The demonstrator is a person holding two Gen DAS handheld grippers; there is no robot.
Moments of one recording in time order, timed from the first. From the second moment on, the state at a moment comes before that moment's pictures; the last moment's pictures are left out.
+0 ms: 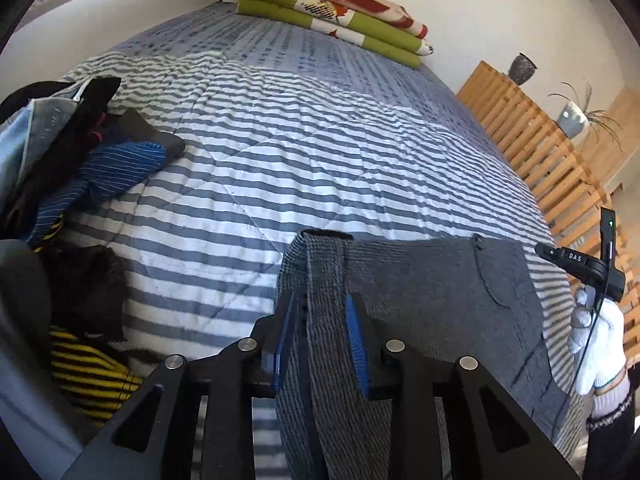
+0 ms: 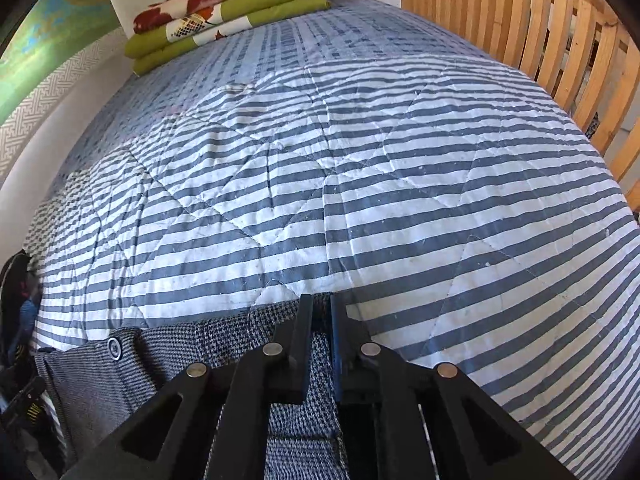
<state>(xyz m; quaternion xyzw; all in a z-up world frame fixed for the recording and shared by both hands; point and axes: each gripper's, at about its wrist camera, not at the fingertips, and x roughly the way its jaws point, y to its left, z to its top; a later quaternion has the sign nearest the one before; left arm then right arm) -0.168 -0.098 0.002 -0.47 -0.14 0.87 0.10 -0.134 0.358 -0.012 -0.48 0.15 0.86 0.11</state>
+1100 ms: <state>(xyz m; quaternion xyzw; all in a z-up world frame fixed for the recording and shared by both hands) 0.084 -0.015 -0.056 -0.56 -0.29 0.76 0.15 0.214 0.335 -0.021 -0.47 0.23 0.84 0.17</state>
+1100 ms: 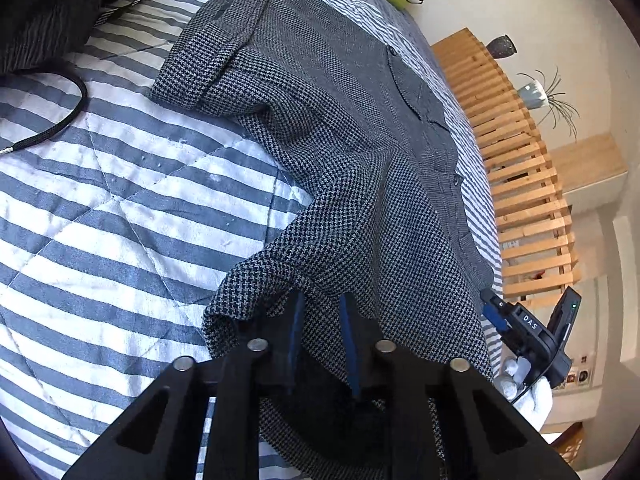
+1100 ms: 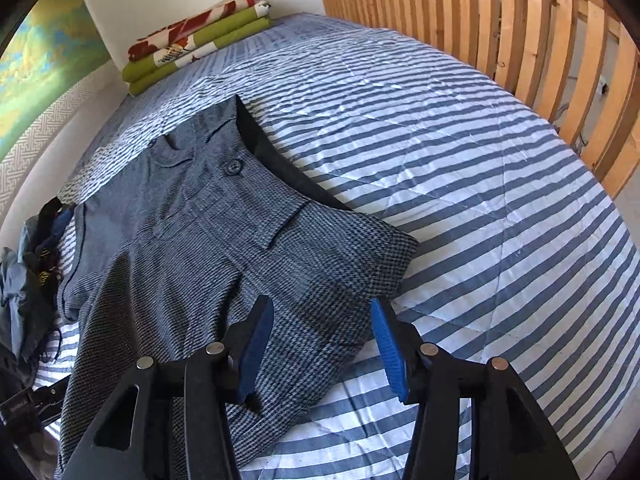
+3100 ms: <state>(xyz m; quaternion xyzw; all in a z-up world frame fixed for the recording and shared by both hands) 0.090 -0.062 -0.027 -0.49 -0.29 0.82 0.03 0.219 0.358 -0.048 -0.48 0.28 0.81 0.18</state>
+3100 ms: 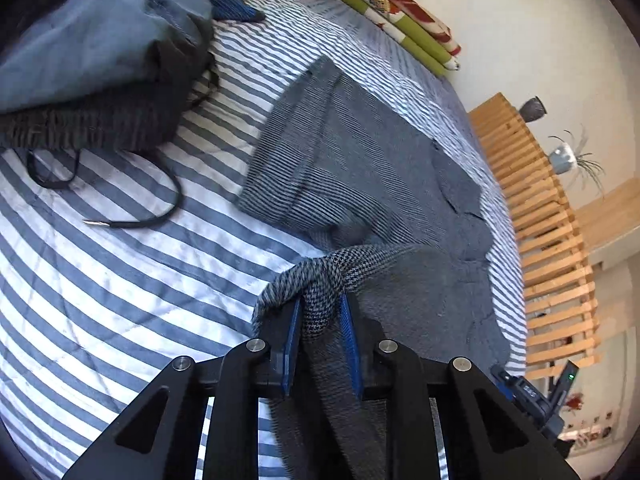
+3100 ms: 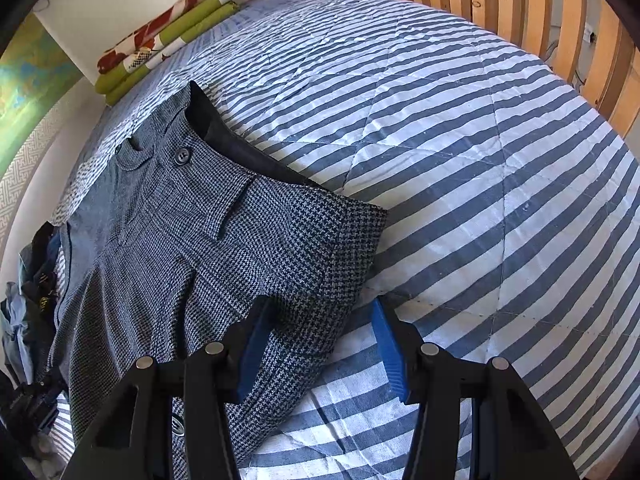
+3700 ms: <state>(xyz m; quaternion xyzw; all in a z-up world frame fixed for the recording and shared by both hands) 0.230 0.037 -0.023 -0.54 -0.18 0.78 0.25 0.231 0.371 -0.052 -0.47 0.33 0.80 0.17</state>
